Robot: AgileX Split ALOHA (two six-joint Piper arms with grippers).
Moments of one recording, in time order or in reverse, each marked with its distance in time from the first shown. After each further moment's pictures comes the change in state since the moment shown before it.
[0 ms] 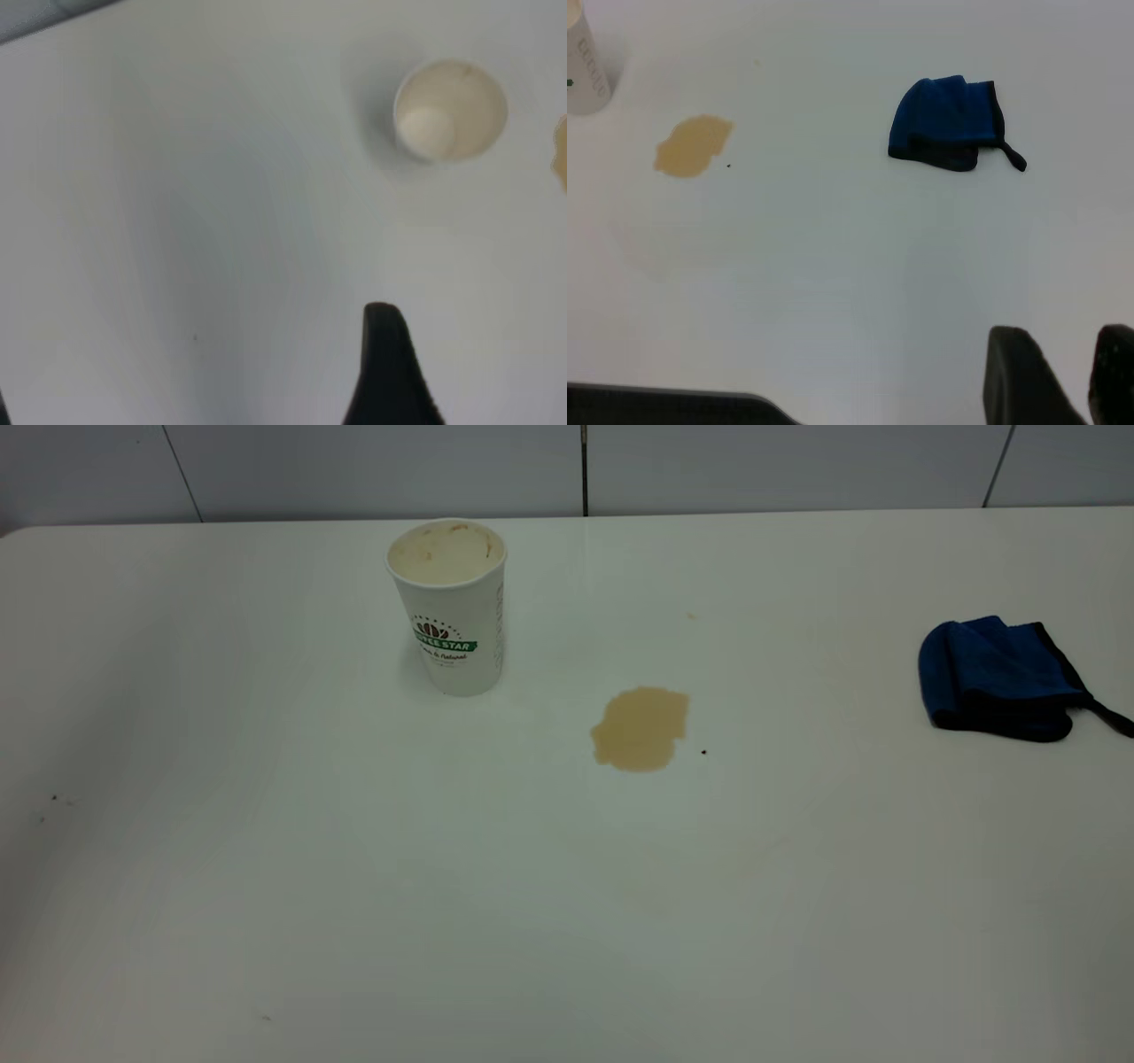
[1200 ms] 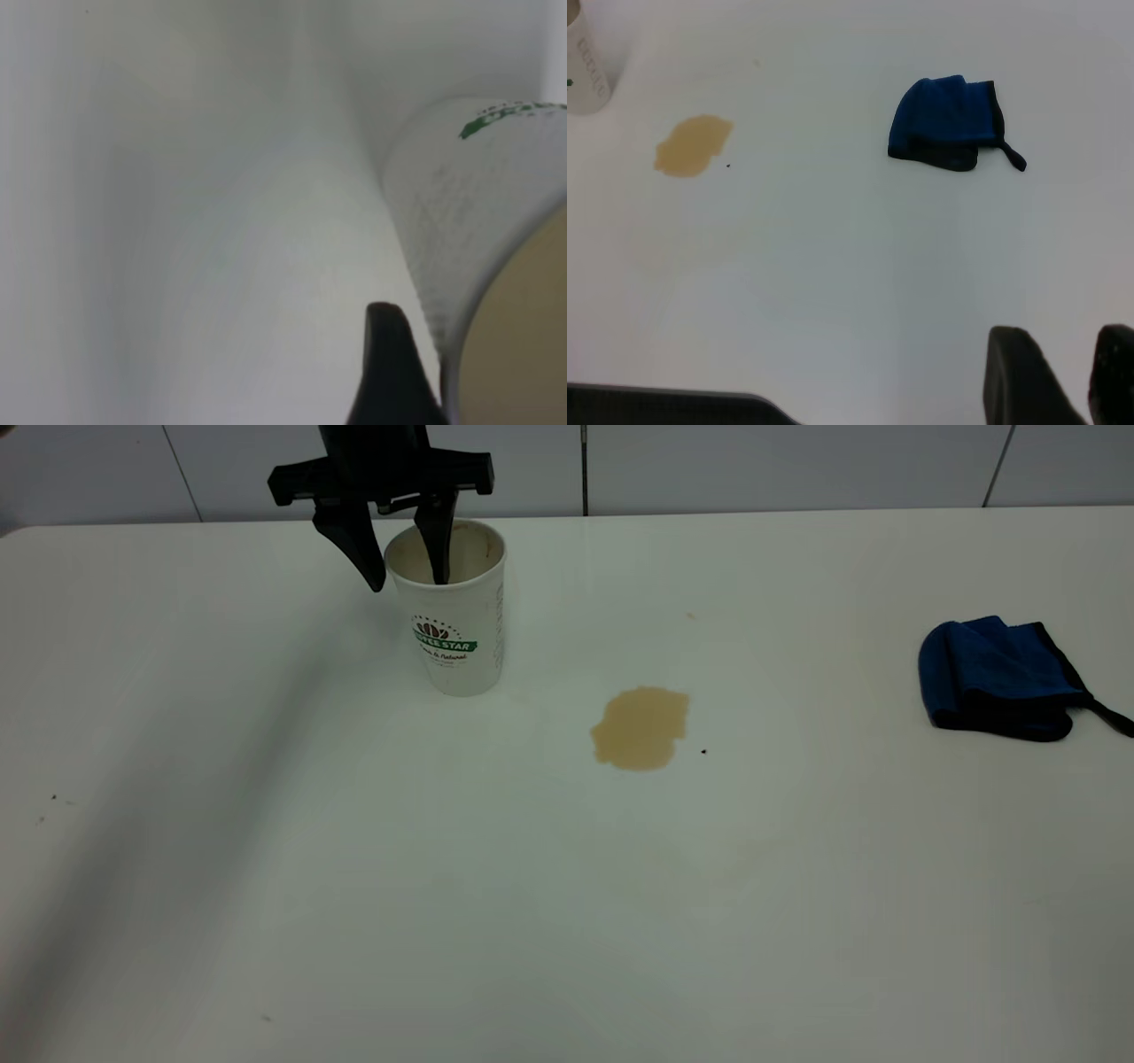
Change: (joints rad) left arm 0.000 1.041 -0.681 -0.131 0.000 -0.302; right arm 0.000 0.000 0.000 0.000 0.000 0.000
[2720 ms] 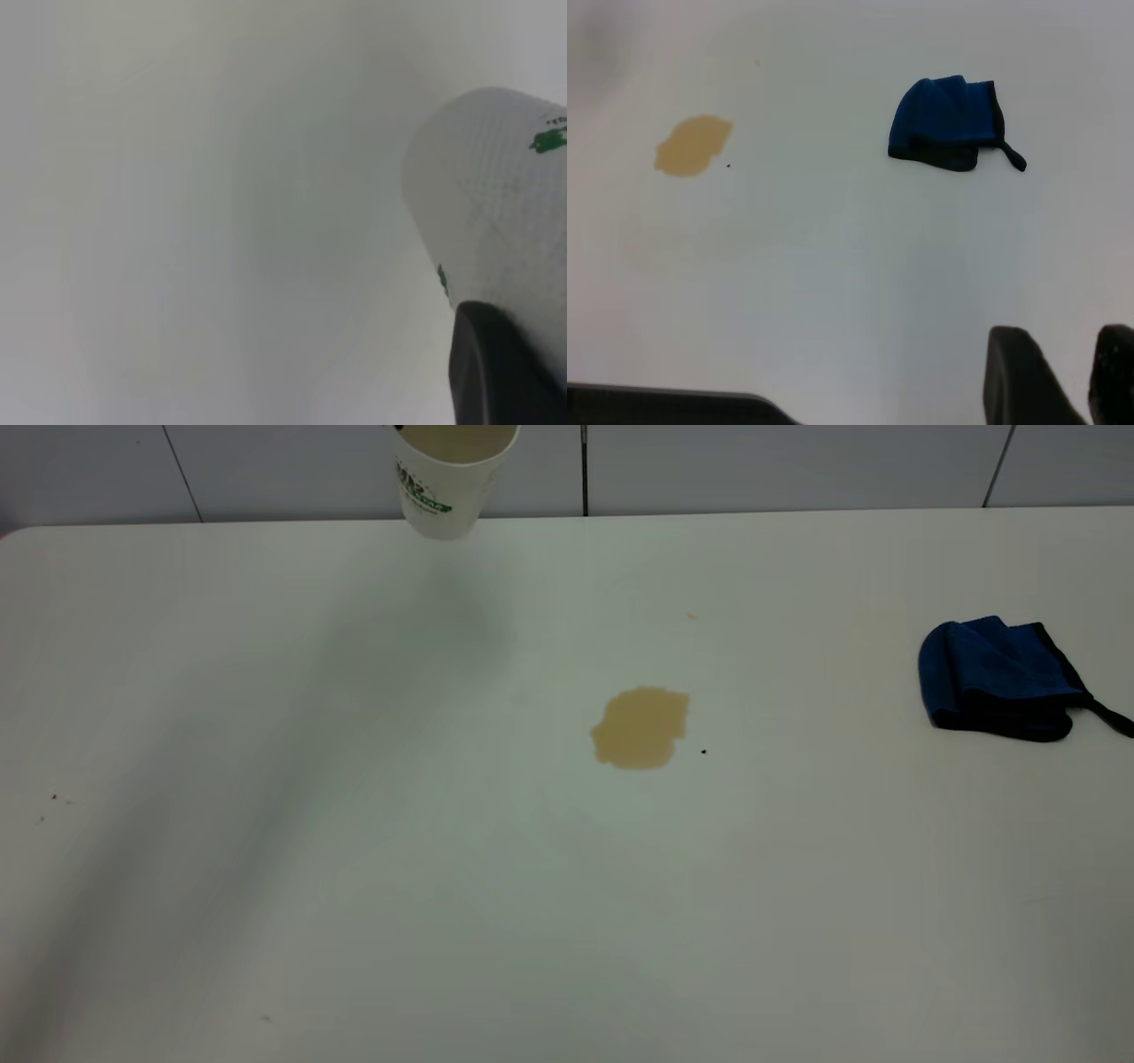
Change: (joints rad) left arm -0.093 -0.167 0.000 0.267 -0.001 0.004; right arm 0.000 0.000 0.000 0.000 0.000 0.000
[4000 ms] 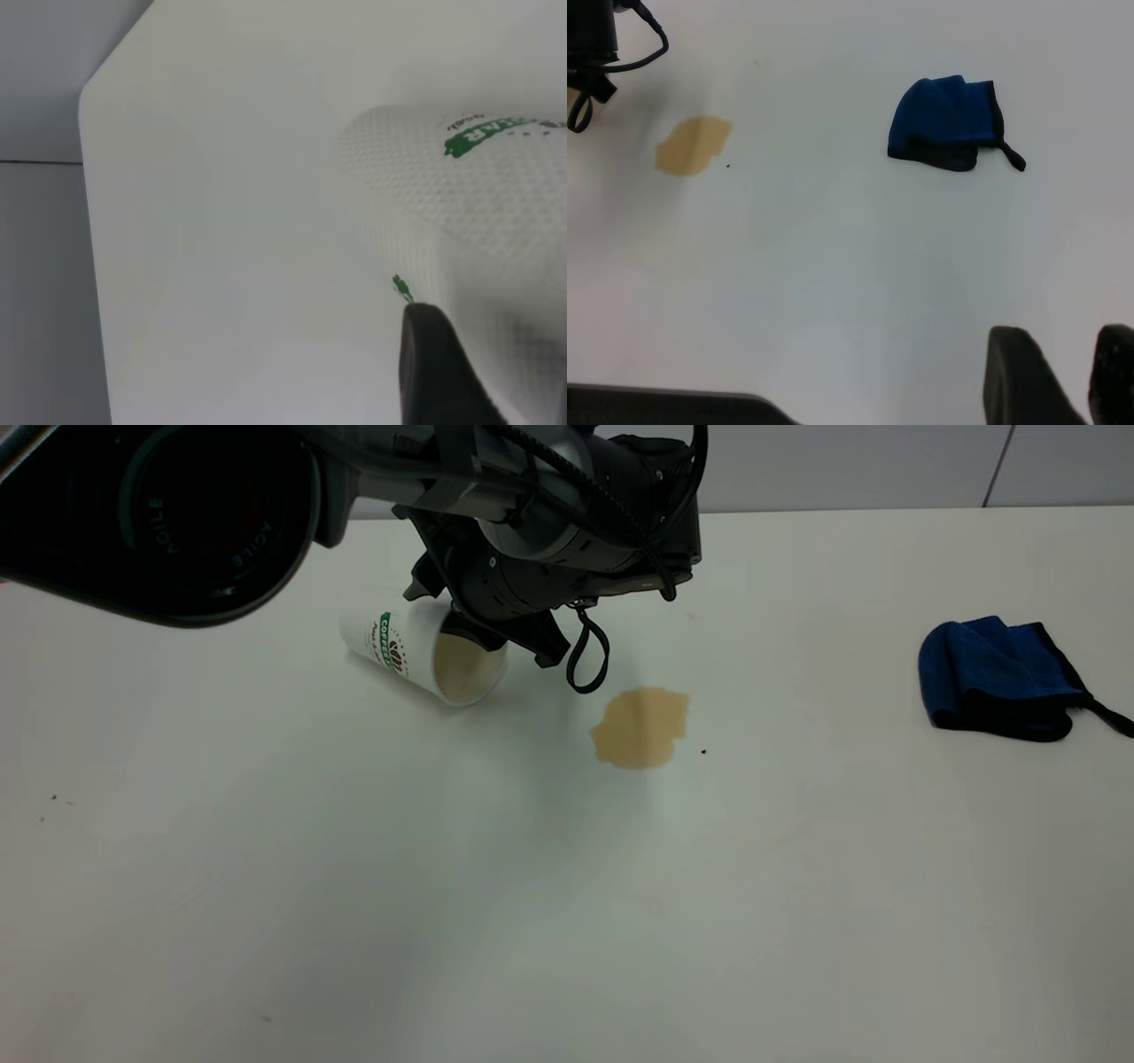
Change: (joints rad) left arm -0.313 0.260 0.306 0.818 -0.031 -0.528; right arm 0.000 0.000 0.000 -0.001 0.000 0.000
